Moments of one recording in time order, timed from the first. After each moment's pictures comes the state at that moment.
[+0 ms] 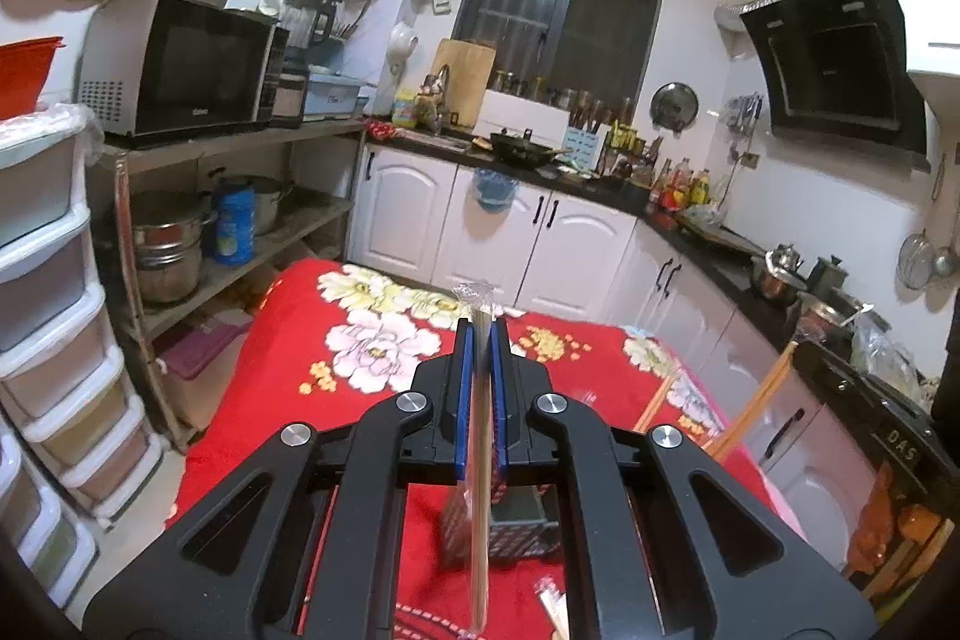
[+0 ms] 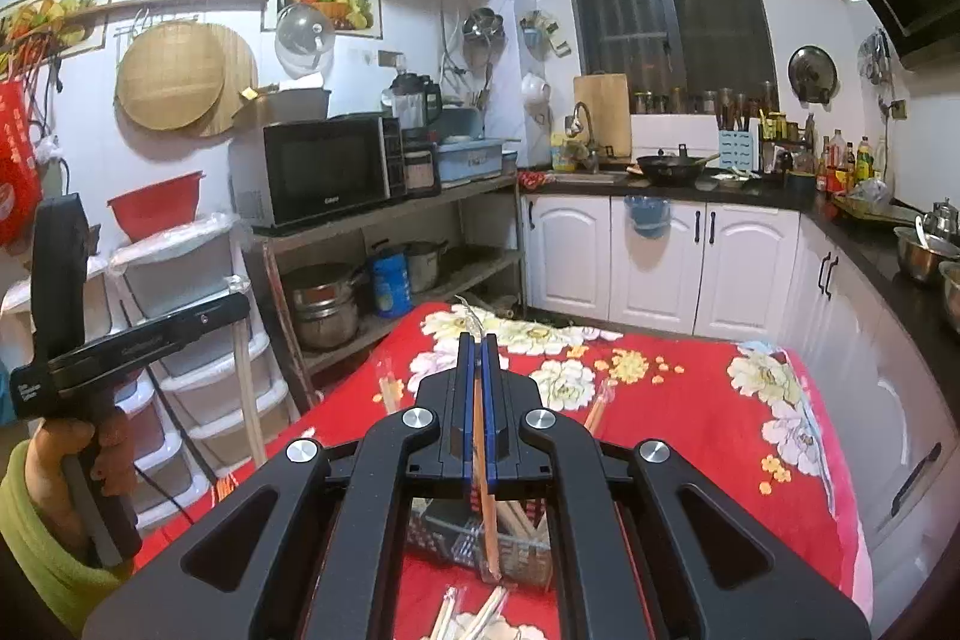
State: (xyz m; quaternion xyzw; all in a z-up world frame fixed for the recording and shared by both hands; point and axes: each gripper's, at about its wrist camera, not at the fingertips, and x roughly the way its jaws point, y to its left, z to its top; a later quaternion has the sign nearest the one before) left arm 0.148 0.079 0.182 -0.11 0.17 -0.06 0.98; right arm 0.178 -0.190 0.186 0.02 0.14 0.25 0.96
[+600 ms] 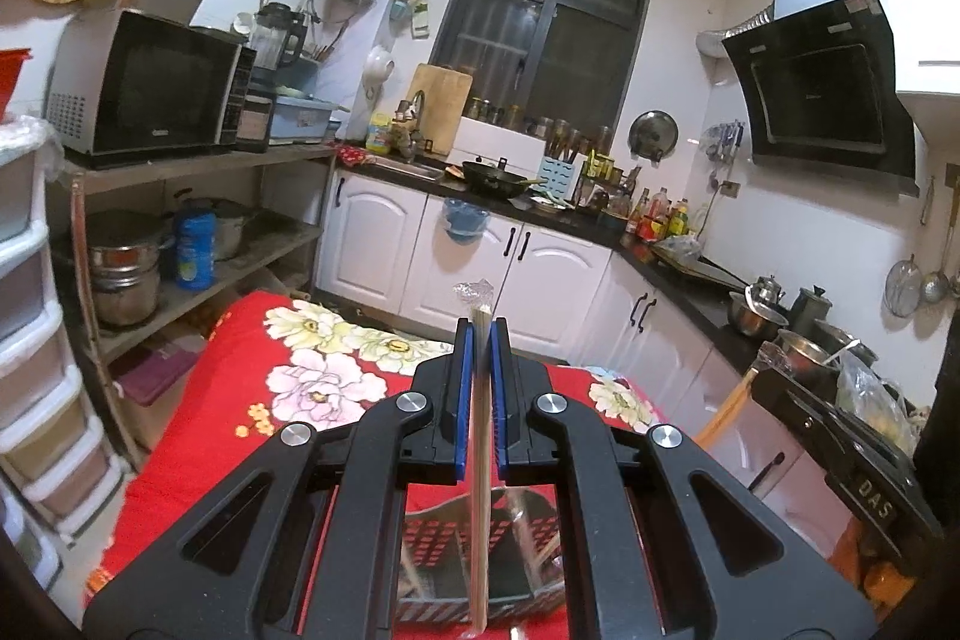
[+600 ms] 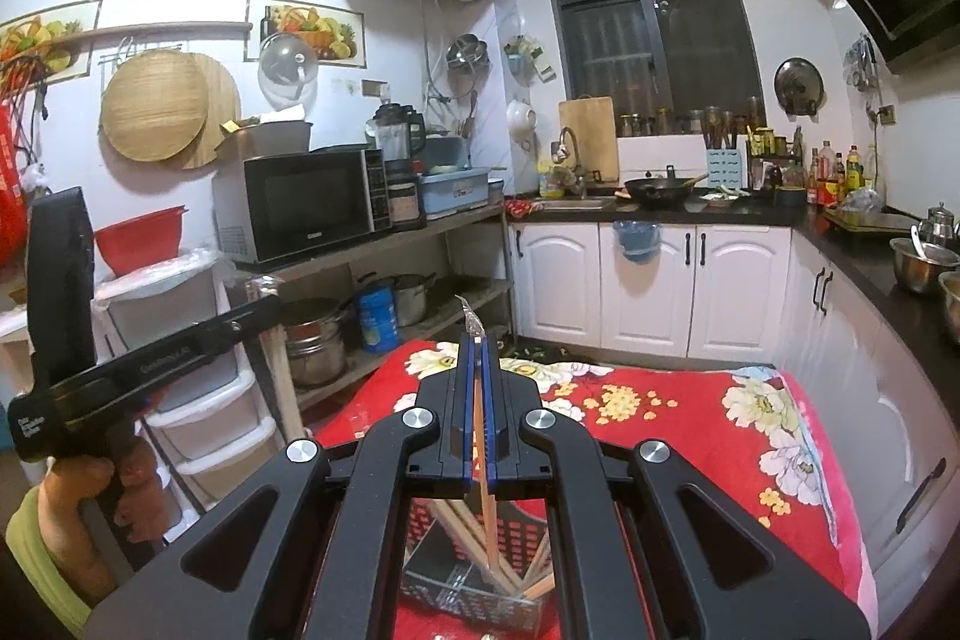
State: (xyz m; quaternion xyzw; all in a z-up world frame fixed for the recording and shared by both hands) left arm 0.191 0.038 0.191 -0.13 0.13 -0.08 0.98; right arm 0.206 -0.197 0.191 0.04 0.11 0.23 0.96
